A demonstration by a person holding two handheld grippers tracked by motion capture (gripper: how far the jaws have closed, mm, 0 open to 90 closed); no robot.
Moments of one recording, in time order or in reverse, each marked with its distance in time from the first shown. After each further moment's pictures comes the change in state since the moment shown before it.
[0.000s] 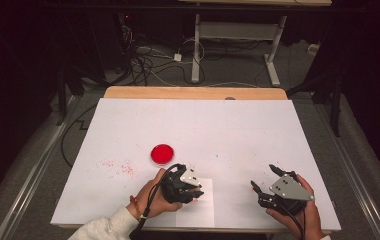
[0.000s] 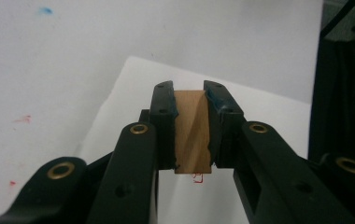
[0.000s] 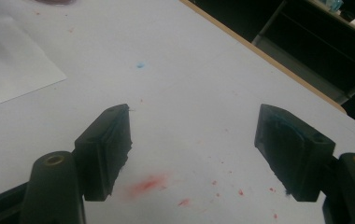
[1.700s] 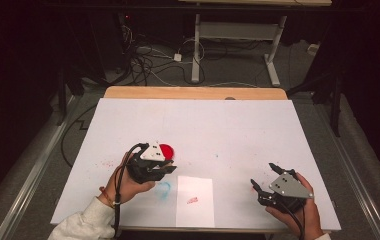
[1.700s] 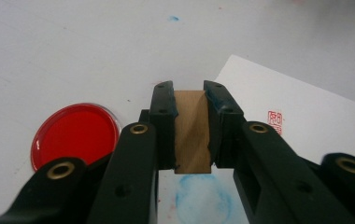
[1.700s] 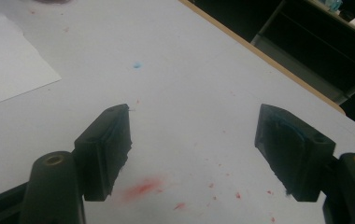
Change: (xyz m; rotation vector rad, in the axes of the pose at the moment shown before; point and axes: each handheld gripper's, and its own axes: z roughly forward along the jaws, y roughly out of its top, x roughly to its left) left arm 0.046 -0.036 -0.063 -0.105 0.161 -0.145; right arm -0.003 0.002 0.004 0.002 -0.002 -0.001
